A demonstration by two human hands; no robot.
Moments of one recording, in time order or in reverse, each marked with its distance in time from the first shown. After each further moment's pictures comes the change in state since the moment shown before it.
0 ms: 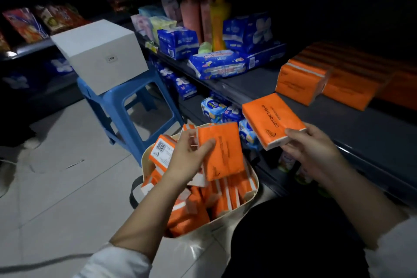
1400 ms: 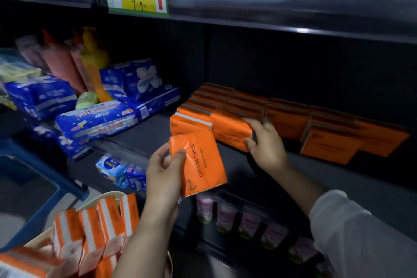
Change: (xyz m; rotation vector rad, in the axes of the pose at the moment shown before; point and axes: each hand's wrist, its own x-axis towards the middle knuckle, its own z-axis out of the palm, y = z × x) left_hand 0.081 0.079 0.197 -0.498 -0.093 -0.042; right_hand 0.101 -0.096 -0.125 -1.266 0.417 -0.632
